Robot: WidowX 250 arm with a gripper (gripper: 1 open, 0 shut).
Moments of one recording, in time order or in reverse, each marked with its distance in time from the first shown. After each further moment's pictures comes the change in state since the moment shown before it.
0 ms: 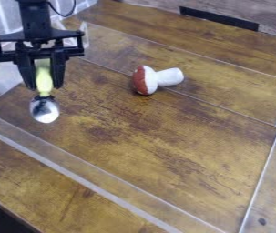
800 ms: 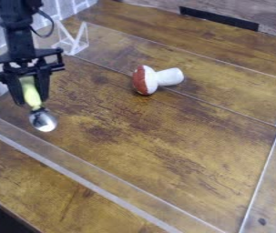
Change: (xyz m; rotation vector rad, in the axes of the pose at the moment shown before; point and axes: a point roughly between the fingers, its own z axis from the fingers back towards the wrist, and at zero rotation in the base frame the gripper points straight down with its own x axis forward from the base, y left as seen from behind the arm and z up) arm 0.025 0.019 -0.037 -0.001 0.050 0.229
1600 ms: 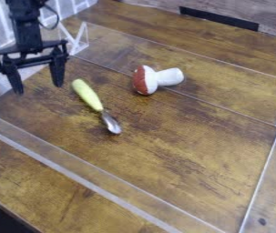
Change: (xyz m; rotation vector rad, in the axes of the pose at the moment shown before) arm 0.030 -0.017 0.010 -0.014 -0.004 -0.013
